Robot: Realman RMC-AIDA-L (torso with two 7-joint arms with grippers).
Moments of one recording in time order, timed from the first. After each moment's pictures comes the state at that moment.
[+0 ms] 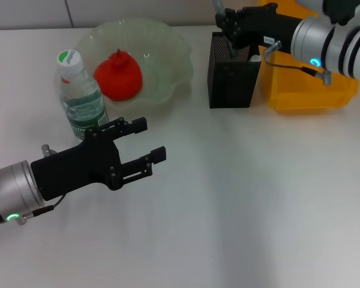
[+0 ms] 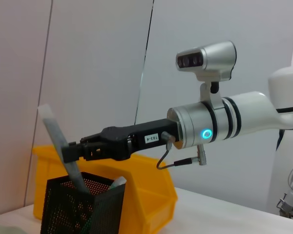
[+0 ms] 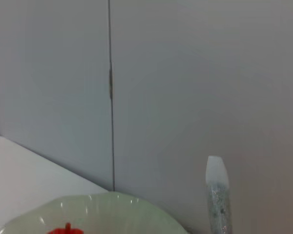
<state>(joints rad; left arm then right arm) -0.46 -2.07 0.68 0.26 1.77 1.60 -0.87 0.65 2.09 1.78 0.73 1.69 -0.61 1.43</state>
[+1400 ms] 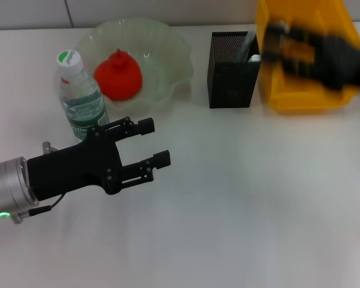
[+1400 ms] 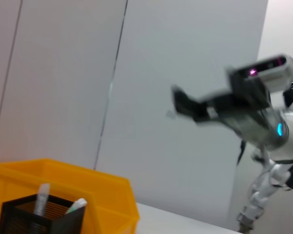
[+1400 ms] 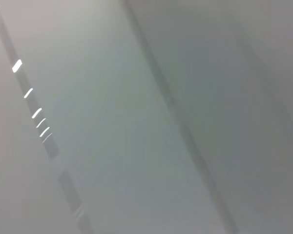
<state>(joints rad) -0.47 -2.06 0.69 0.28 1.78 1.69 -0.92 0.42 2.08 2.31 0.84 1.61 -1.76 1.62</state>
